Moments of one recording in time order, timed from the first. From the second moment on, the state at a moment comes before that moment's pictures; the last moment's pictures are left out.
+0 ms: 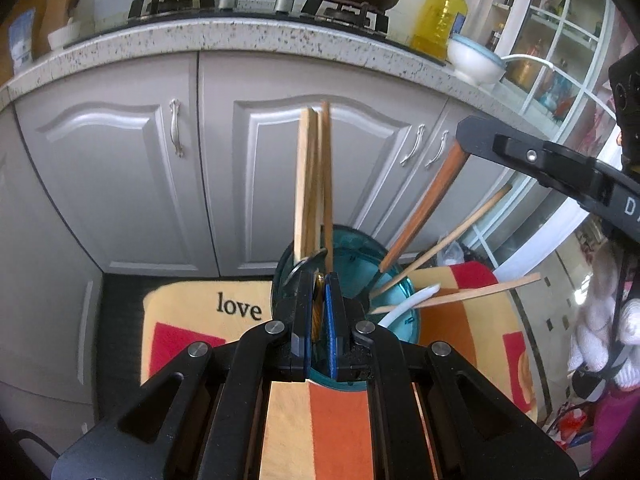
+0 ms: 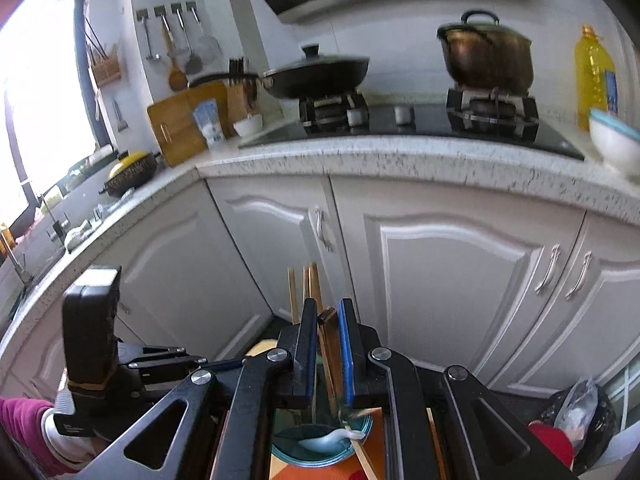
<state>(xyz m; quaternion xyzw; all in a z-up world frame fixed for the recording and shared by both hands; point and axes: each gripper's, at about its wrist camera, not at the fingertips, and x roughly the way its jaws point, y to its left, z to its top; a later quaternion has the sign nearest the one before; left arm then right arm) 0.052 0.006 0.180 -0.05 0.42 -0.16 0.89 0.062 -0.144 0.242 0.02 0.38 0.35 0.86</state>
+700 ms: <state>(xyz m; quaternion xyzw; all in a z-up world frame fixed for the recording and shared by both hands) 0.018 0.009 0.177 -0.07 0.41 -0.15 0.90 0.042 -0.167 0.246 0.05 0.39 0.33 0.86</state>
